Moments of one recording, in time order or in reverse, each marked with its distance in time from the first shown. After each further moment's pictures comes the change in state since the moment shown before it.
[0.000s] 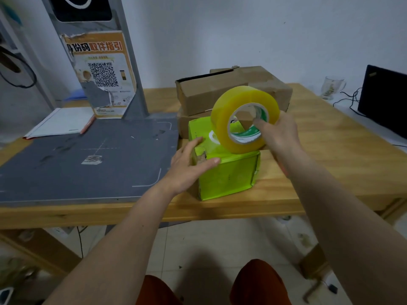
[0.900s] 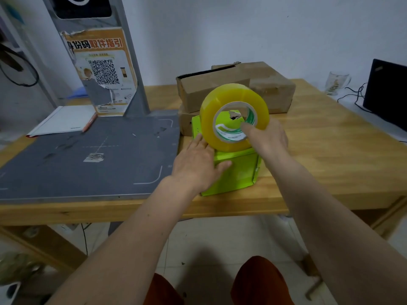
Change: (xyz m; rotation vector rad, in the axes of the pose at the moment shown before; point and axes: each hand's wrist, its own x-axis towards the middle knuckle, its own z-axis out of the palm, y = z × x) left_hand 0.000 0.045 0.018 0.983 0.016 0.133; right_hand -0.011 0.009 0.023 -0.069 -0.038 0.088
